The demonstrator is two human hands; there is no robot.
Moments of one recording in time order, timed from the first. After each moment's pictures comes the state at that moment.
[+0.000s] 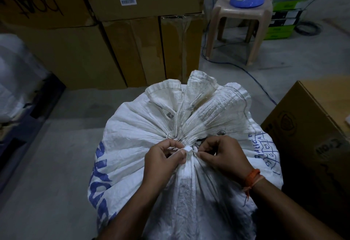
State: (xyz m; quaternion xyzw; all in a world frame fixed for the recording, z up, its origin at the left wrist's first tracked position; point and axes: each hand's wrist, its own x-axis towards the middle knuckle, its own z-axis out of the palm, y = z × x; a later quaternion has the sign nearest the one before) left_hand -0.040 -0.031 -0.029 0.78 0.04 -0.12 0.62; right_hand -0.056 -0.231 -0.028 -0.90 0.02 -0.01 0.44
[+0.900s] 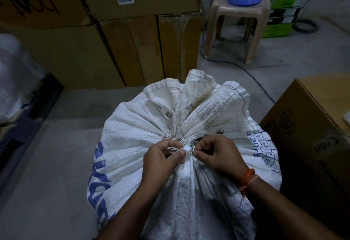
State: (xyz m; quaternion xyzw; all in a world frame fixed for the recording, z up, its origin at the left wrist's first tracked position) left_hand -0.042 -0.031 -0.025 0.78 0.05 -0.13 0.61; right_hand -0.057 -0.223 -0.030 -0.89 0.04 -0.01 0.46
